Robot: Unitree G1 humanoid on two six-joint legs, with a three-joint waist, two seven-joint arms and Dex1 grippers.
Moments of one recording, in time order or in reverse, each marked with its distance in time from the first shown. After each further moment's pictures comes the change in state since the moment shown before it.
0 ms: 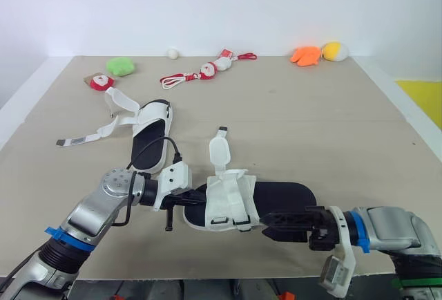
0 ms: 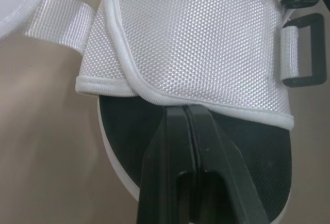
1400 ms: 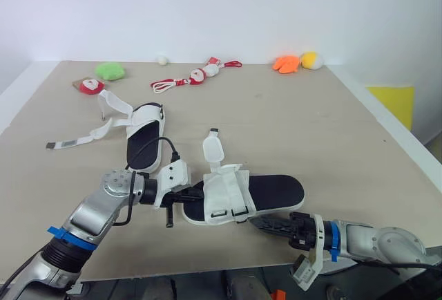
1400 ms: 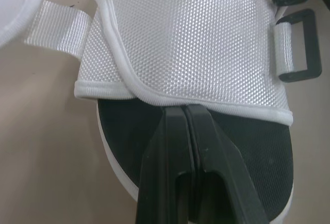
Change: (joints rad) left arm -0.002 -0.018 0.008 0.031 0.033 0.021 0.026; right arm 0.065 -0.295 0.460 -0.166 -1.005 0.806 -1.278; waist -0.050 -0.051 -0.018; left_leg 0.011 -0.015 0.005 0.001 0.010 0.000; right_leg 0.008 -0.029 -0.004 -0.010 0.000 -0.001
